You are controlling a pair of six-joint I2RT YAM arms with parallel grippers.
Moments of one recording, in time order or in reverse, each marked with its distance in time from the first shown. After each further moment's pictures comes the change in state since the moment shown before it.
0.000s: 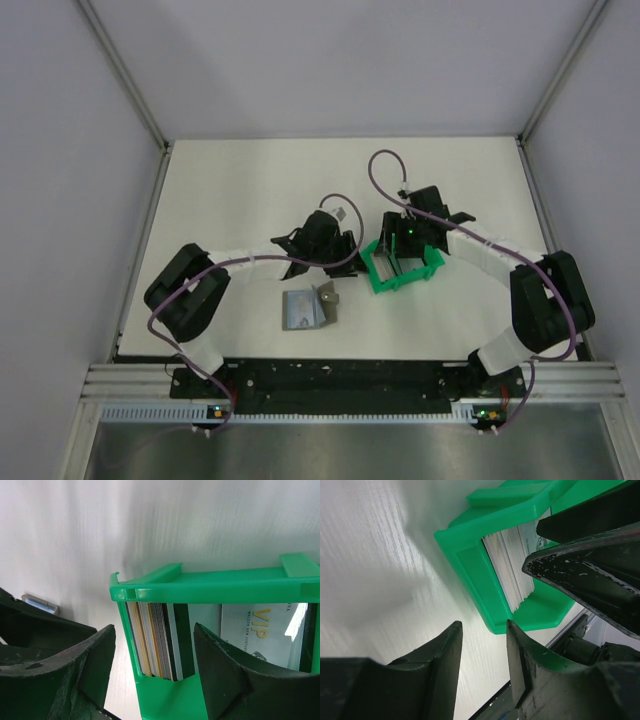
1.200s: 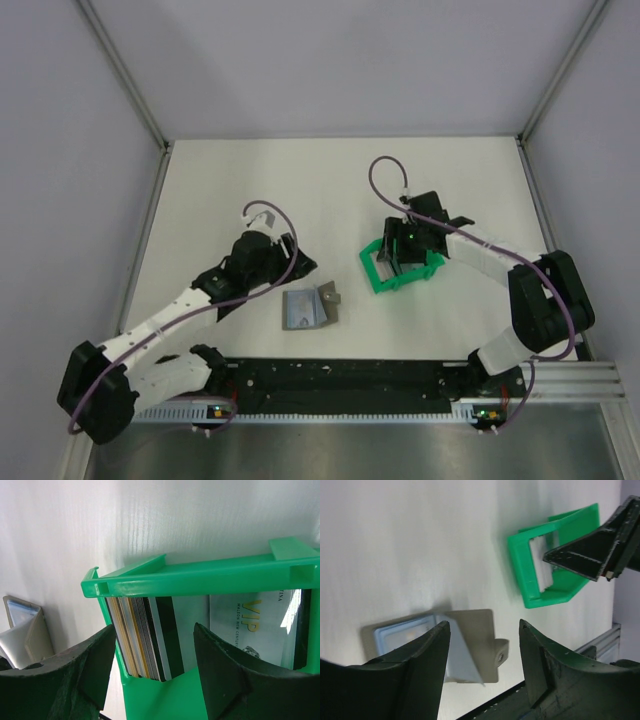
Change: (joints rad) left arm 0.123 -0.742 -0.380 -0.238 -0.301 0.031; right arm 0.001 0.002 -0.046 0.012 0.032 0.006
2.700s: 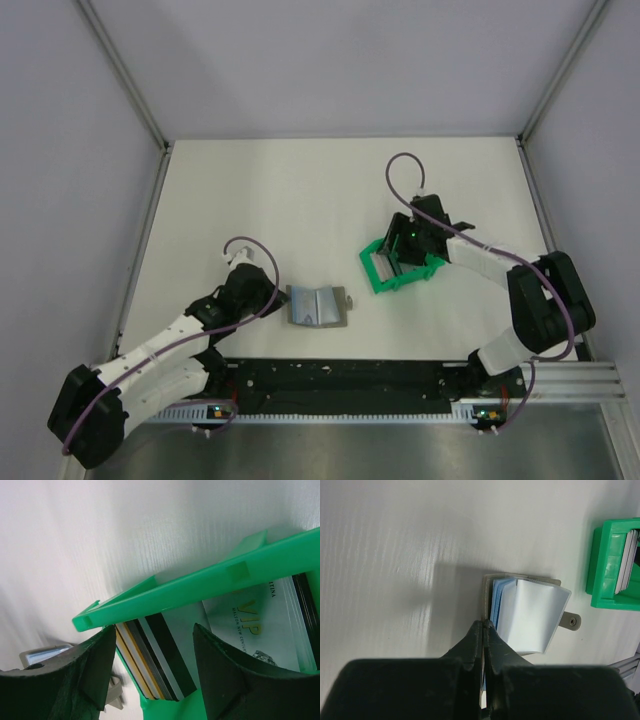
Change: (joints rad) left arm 0.000 -0.107 -0.222 -0.032 -0.060 -0.177; right arm -0.007 0.013 -0.047 0.108 0.075 0.282
